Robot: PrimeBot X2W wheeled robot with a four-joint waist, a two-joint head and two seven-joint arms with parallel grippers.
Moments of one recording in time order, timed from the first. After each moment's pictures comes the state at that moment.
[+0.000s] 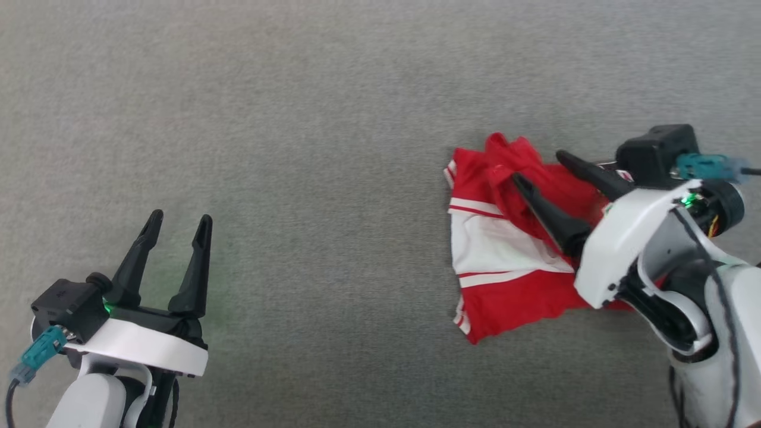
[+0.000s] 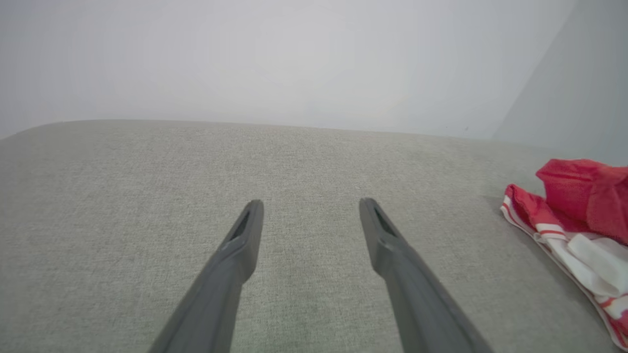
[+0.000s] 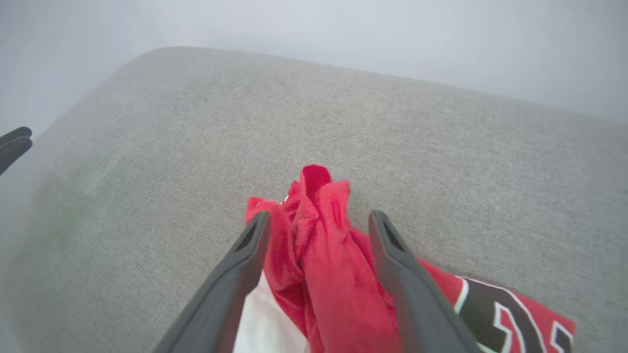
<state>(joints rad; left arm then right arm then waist) -0.16 0.37 -0.17 0.11 -0.51 -0.13 -0.26 -0.41 -0.30 0.24 -0.12 0.51 0.13 0.59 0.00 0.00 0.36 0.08</state>
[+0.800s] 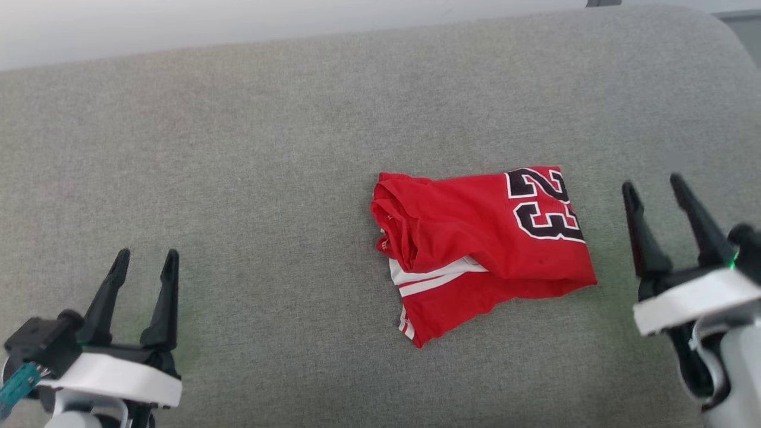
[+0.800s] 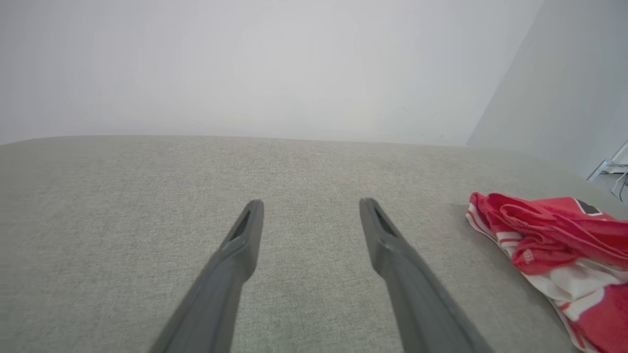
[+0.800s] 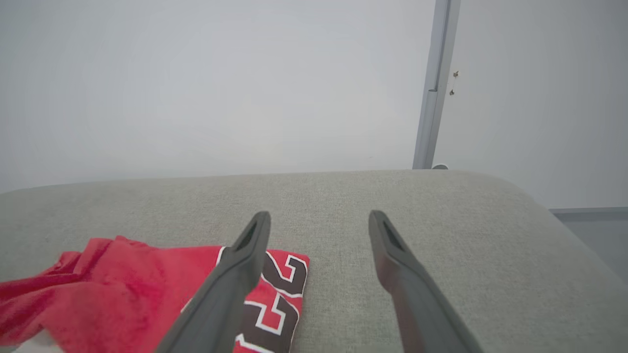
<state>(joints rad) -0.06 0.36 -0.08 0.12 -0.49 -0.13 -0.26 -0.27 -0.34 0.11 0.21 0.47 0.13 -0.20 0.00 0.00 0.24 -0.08</state>
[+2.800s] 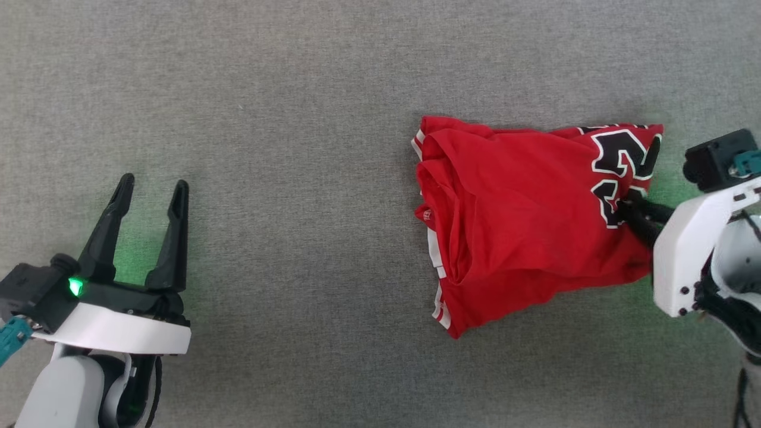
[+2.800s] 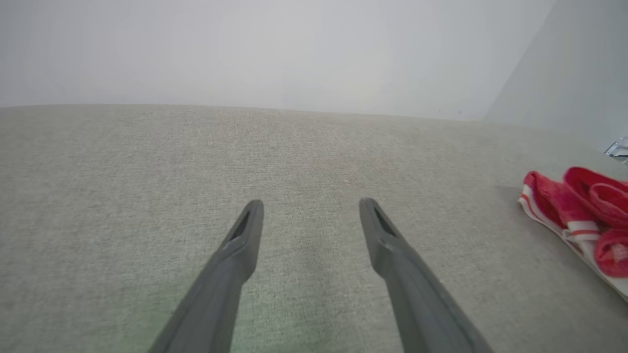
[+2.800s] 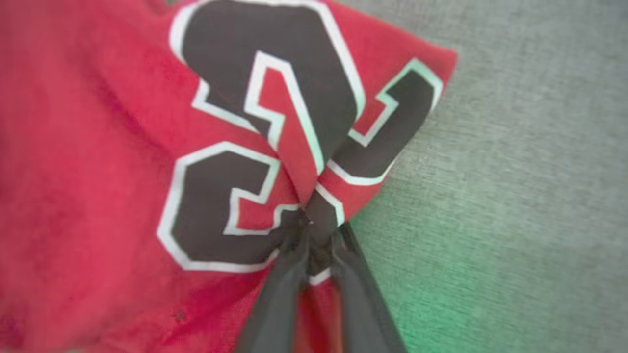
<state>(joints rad) -0.18 0.38 -0.11 0.00 -0.49 -0.13 -0.26 -0.34 -0.39 0.08 -0.13 0.47 0.13 0.90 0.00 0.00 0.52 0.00</state>
